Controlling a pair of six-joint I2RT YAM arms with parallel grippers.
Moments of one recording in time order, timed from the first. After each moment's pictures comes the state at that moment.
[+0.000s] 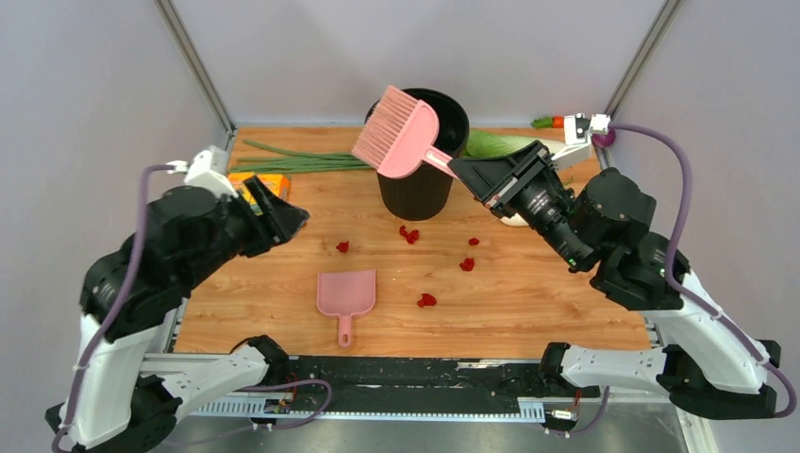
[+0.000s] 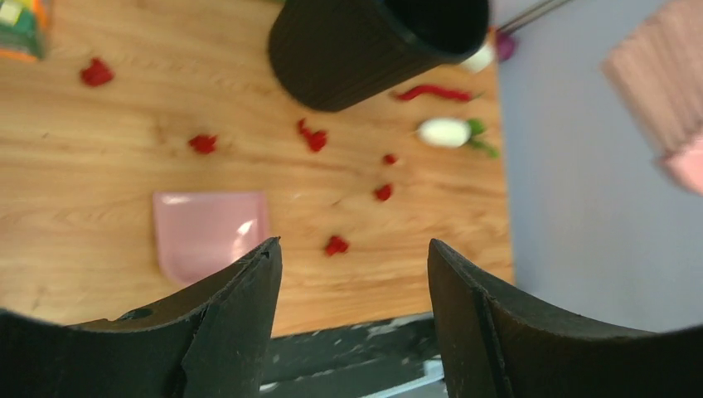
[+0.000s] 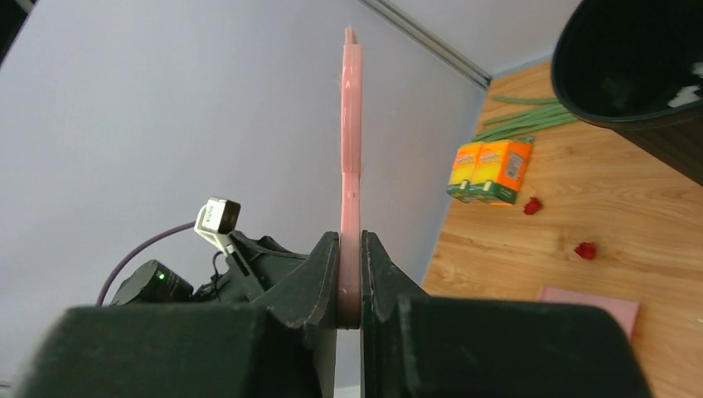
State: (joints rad) left arm -0.69 0.90 1.74 -1.21 -0.27 -0.84; right arm 1.08 1.03 1.59 -0.45 0.42 0.98
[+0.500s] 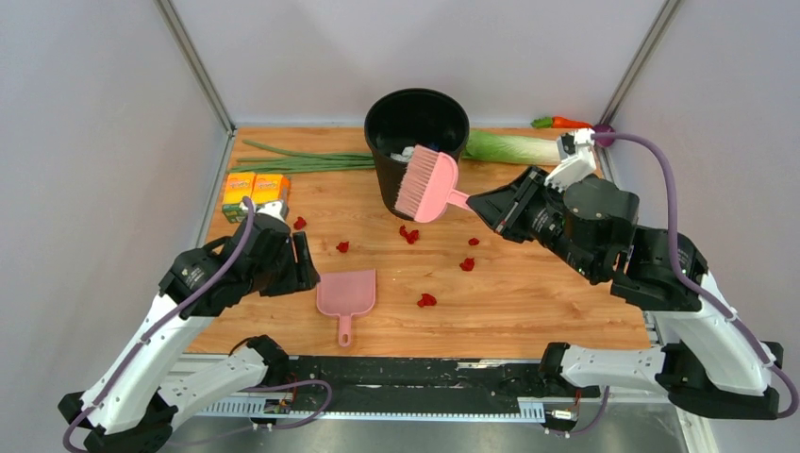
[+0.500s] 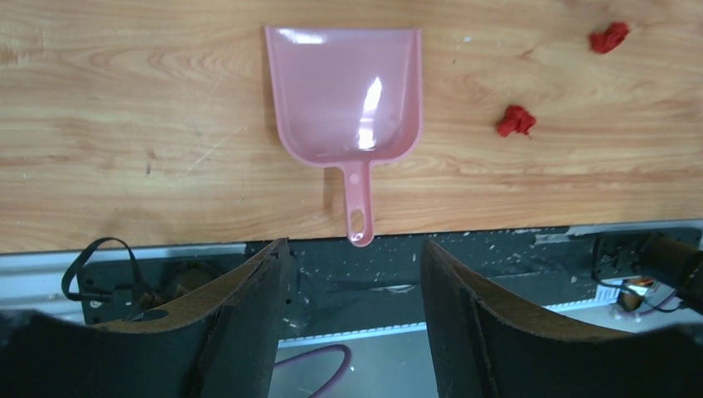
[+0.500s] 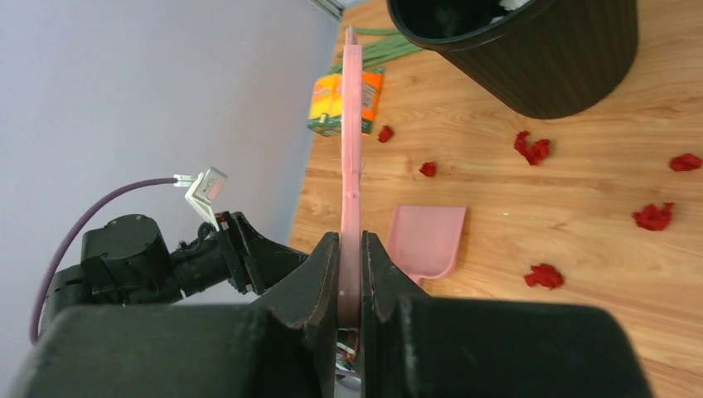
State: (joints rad) left arm -0.69 0.84 1.25 -1.34 -0.20 -0.75; right arm 1.08 1.02 1.68 -0.91 0.48 0.94
